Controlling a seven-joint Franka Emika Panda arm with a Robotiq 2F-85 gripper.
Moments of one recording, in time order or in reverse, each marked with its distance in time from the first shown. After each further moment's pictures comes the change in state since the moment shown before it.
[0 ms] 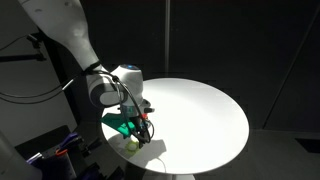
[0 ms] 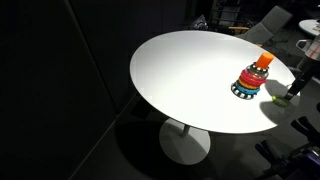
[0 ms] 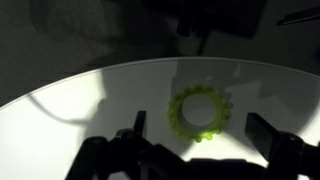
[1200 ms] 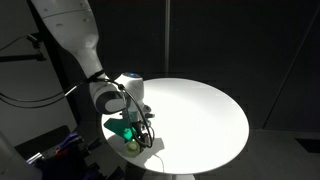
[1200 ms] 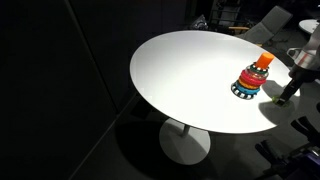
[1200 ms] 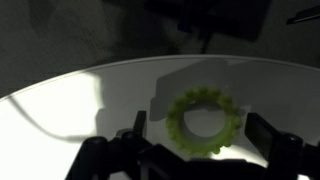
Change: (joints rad) arm -0.008 0.115 0.023 0.042 -0.045 0.056 0.064
